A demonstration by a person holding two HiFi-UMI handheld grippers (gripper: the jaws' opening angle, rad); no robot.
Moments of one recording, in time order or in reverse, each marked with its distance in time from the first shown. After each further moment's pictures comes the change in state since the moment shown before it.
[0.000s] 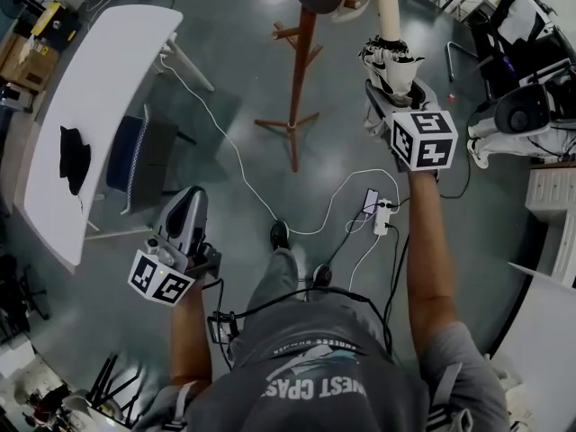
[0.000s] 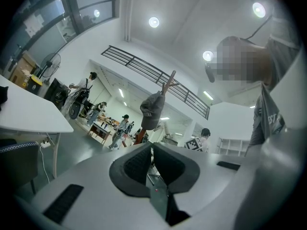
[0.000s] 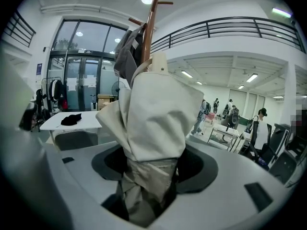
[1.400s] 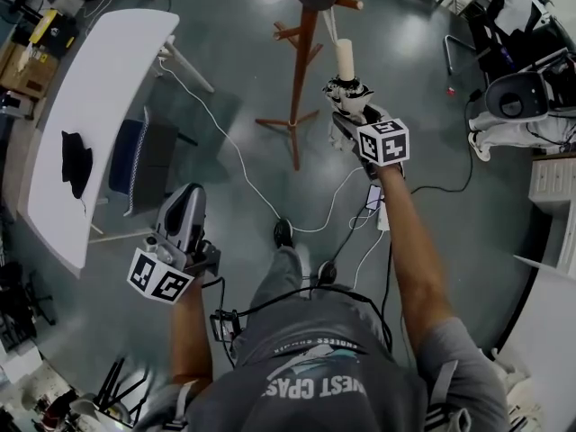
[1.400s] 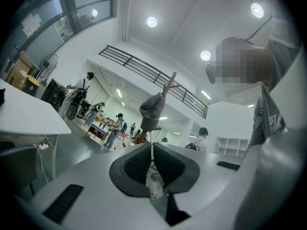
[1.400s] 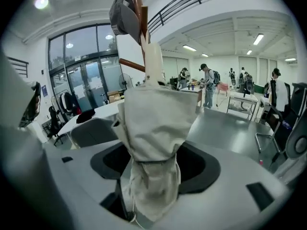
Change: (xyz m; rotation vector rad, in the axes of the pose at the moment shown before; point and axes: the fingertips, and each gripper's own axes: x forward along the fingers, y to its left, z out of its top) left arm 0.001 -0.002 0.008 0.013 0.005 -0.021; right arm 0.063 0.056 -0.151 0.185 0.195 0.208
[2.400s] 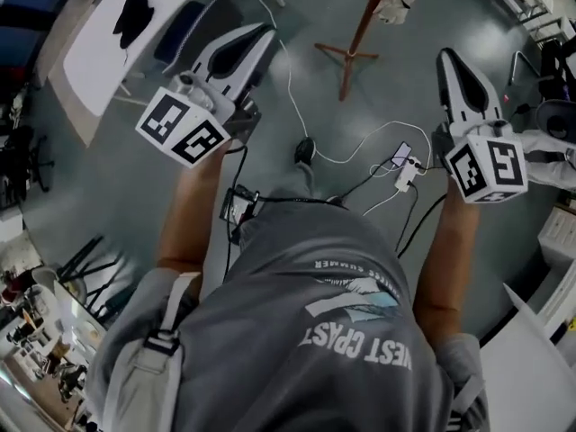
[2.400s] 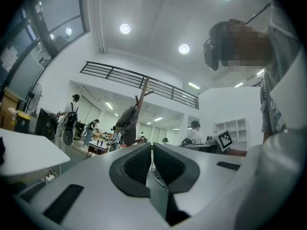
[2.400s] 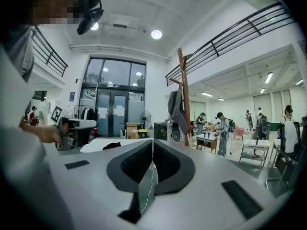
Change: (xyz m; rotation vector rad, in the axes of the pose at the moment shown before) left arm -0.027 -0.120 0.052 0.265 -0.046 -0.008; right arm -0.286 0.163 0.122 -0.211 -0.499 0.159
